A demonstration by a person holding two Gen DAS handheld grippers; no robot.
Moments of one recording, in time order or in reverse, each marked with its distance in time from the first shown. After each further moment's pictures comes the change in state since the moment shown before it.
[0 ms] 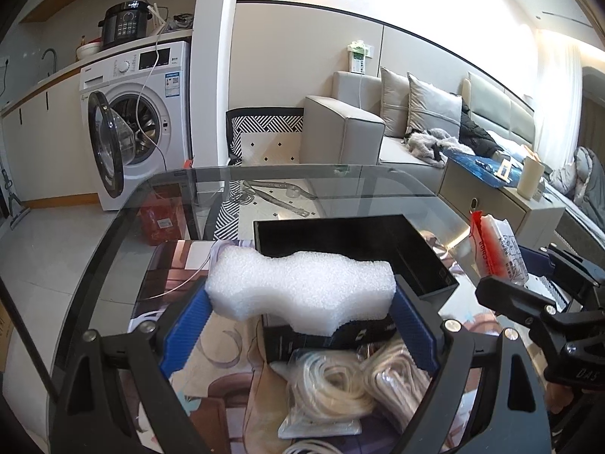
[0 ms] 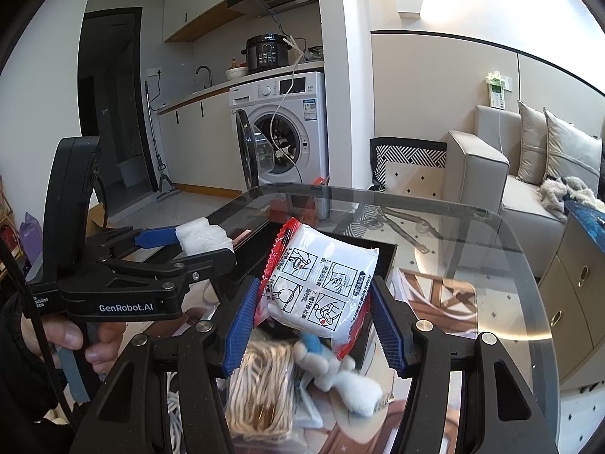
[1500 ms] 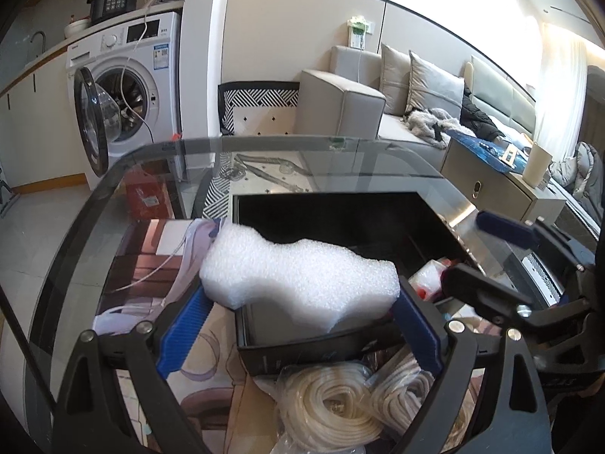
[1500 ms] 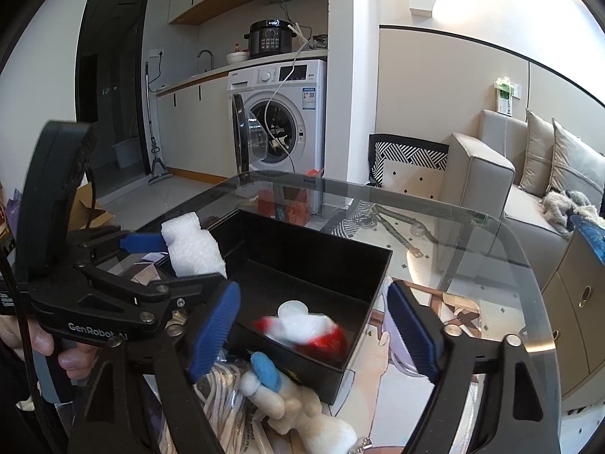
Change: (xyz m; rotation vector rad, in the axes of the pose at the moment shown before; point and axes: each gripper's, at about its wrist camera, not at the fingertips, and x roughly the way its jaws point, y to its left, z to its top) left arm 0.051 0.002 -0.005 -0.006 0.100 -0.026; right arm 0.066 -0.033 0.001 -0.064 0.022 -0.031
